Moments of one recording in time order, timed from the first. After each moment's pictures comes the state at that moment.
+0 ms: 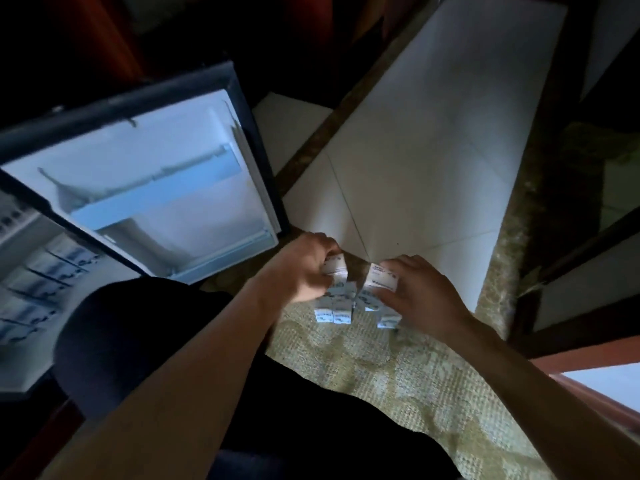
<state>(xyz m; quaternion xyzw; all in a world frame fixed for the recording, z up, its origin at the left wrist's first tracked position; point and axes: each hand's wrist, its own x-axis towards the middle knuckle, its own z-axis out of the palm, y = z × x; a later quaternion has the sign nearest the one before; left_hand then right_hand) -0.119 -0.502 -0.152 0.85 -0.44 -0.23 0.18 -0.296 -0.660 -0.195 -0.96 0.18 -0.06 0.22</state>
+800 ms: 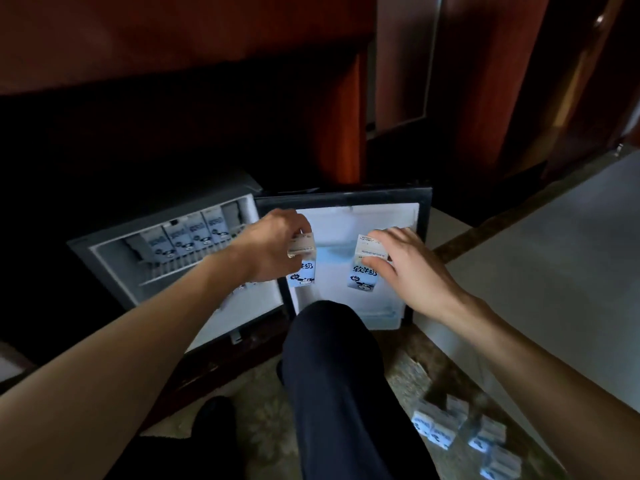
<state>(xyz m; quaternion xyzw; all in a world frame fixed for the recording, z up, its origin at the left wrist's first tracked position) -0.040 -0.266 0.042 0.95 -0.29 0.05 0.10 -0.104 -0.516 -0.021 -0.94 -0.12 -0.20 0.24</state>
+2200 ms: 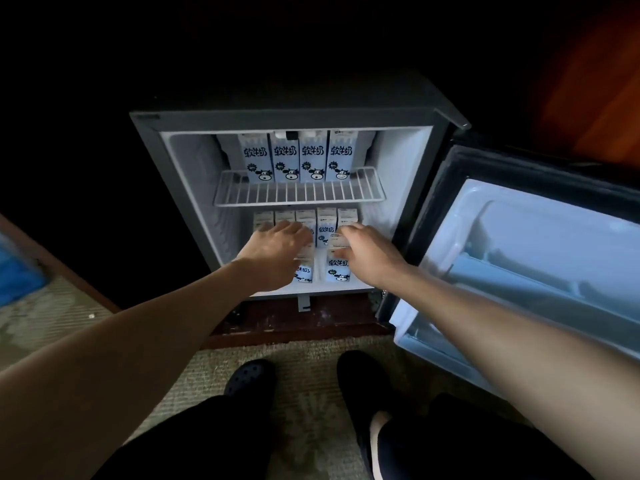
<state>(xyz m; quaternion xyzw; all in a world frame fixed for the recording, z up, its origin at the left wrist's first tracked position) 0.111 -0.049 -0.184 0.99 -0.10 0.03 0.01 0.177 -0.244 -0.194 -0.94 -0.29 0.05 0.16</state>
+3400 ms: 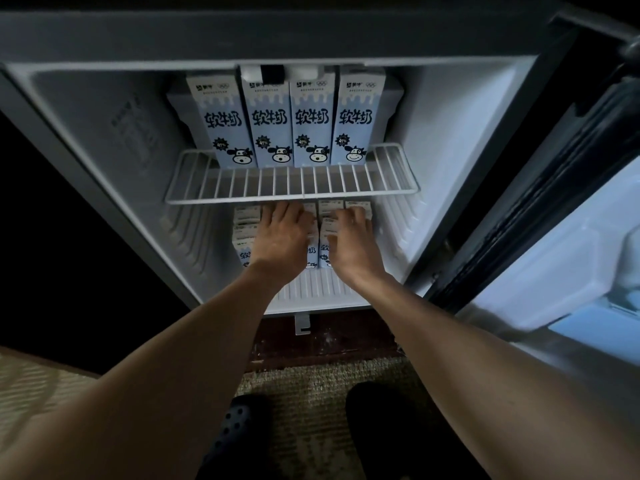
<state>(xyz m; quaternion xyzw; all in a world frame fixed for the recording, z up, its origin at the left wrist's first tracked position) 0.229 -0.036 -0.307 0.99 -0.01 0.16 -0.02 0.266 -0.178 -0.312 -0.95 -0.18 -0.02 0.26</state>
